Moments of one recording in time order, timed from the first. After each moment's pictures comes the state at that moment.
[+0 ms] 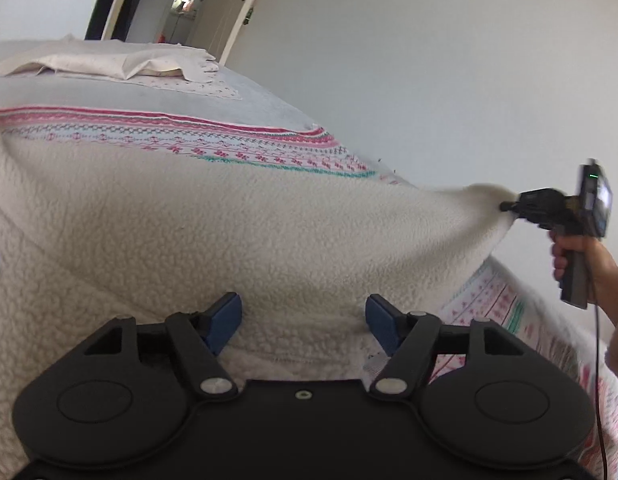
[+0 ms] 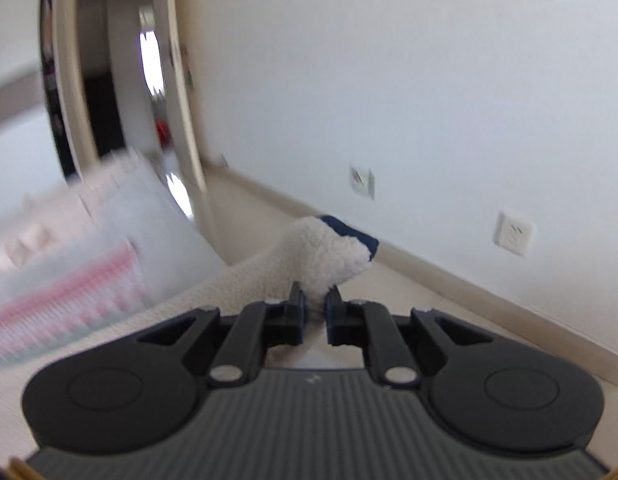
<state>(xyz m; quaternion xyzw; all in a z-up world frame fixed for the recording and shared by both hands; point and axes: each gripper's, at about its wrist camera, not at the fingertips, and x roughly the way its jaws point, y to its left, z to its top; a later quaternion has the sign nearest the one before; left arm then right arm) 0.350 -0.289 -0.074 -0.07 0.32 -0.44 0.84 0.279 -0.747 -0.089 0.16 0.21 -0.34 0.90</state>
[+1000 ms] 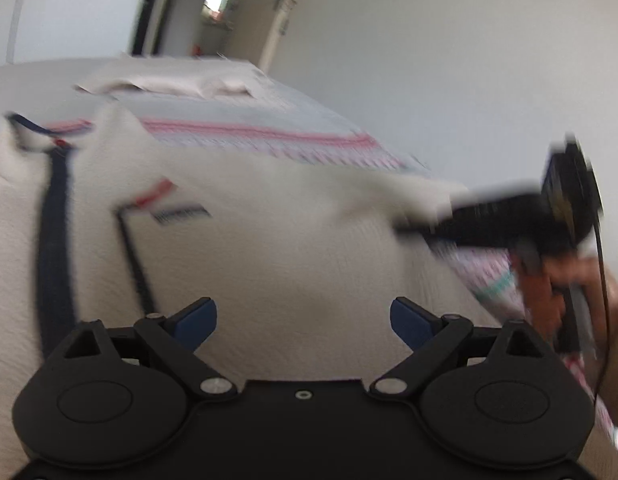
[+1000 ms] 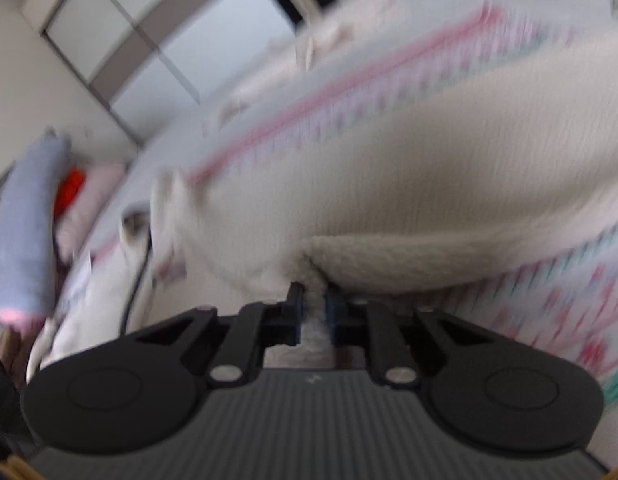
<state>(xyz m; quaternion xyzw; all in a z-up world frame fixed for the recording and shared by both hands) 0.294 -0.154 -0.066 -0.04 0.34 -0.40 0.85 0.317 -0.472 -0.112 0.29 0.31 0.05 0.90</state>
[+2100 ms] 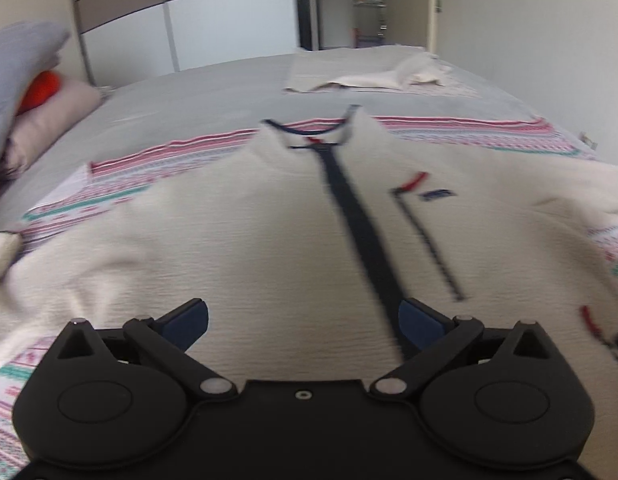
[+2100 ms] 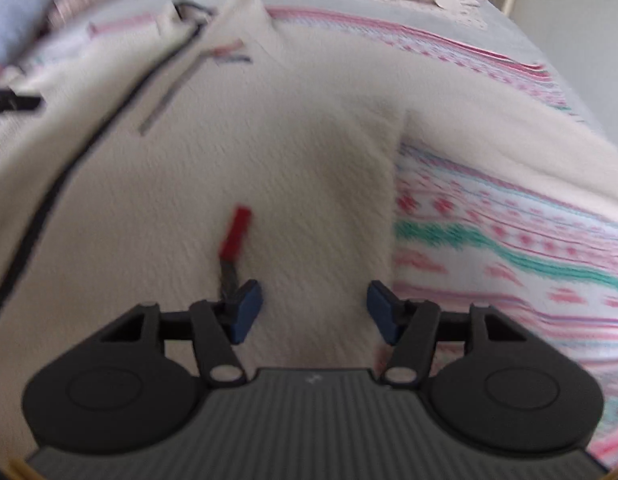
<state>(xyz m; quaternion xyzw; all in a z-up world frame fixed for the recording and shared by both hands) 0.258 -0.015 -0.004 0.07 0.35 -0.10 0.93 0.202 -0.349 -0.091 -0.05 0.46 0.03 0.88</state>
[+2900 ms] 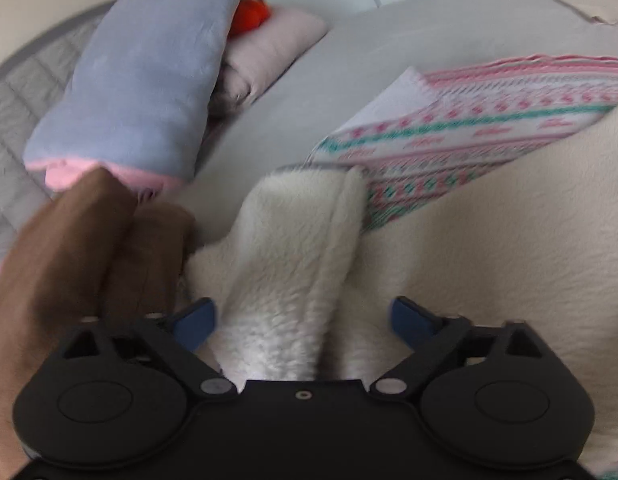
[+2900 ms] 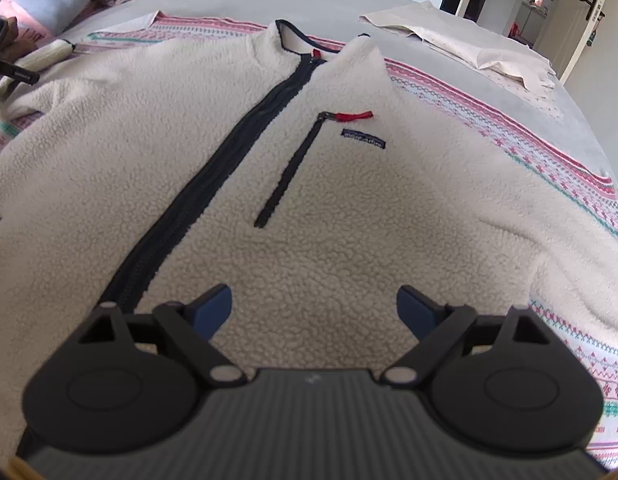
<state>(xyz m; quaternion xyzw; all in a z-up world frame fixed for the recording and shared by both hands) 0.402 0.295 -0.062 0.17 0.39 0.20 0.88 0.265 -0.228 -0.066 -0.12 0.42 0.10 0.89</state>
